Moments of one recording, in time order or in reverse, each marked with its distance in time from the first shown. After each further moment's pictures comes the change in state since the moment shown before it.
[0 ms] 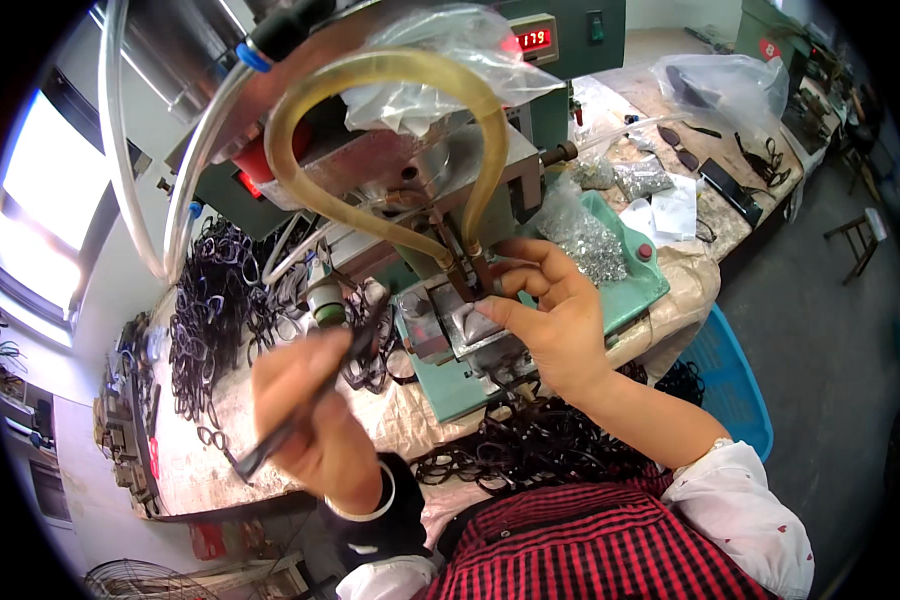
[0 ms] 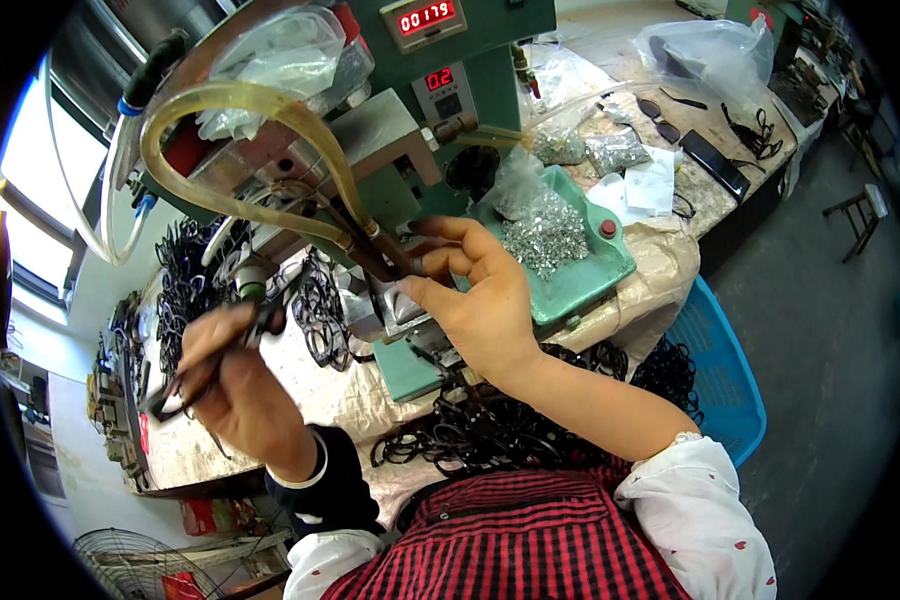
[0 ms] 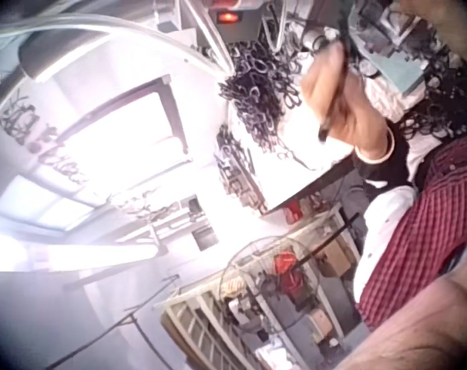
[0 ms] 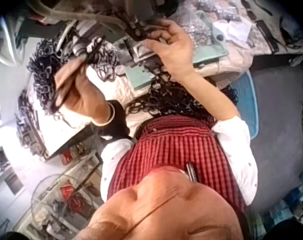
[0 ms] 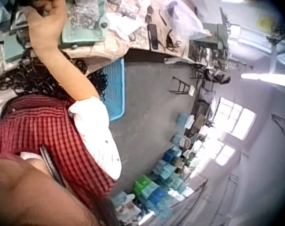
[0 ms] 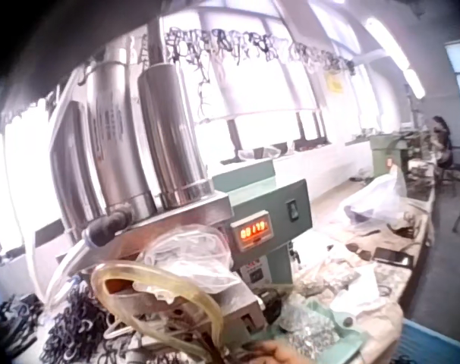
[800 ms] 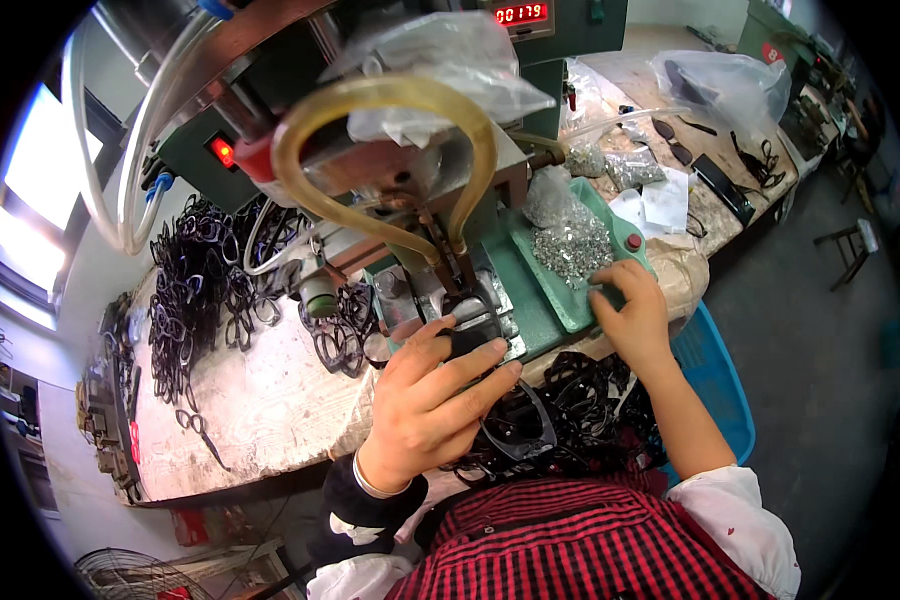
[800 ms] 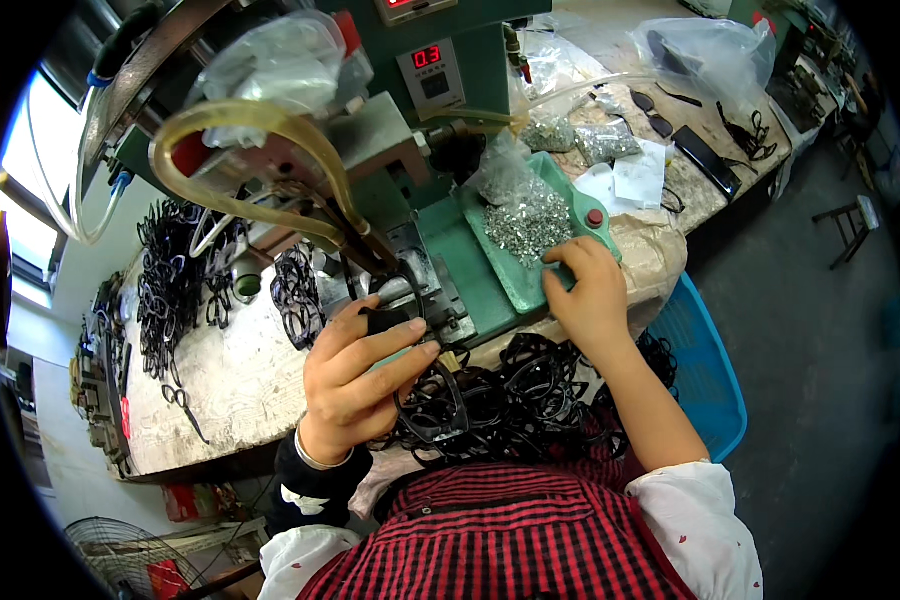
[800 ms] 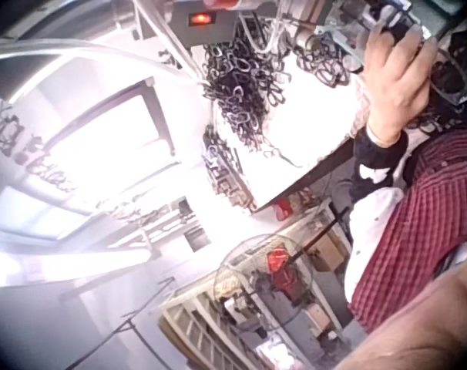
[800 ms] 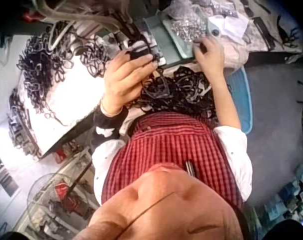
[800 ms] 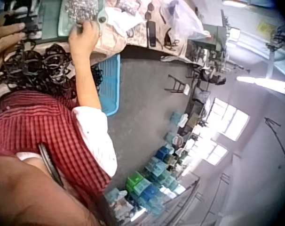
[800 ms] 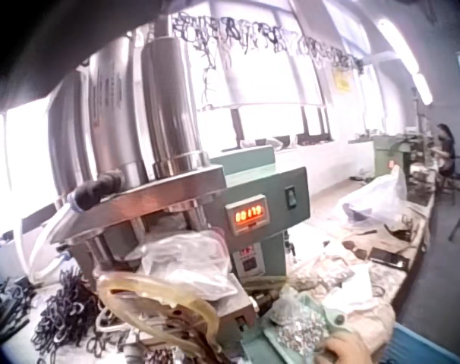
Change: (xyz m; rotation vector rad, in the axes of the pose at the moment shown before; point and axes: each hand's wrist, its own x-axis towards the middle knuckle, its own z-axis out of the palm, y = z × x) left_hand -0.040 -0.002 0.048 0.194 -0.583 0.136; right_hand -0.018 0.025 -0.142 -1.141 0.172 -0.191
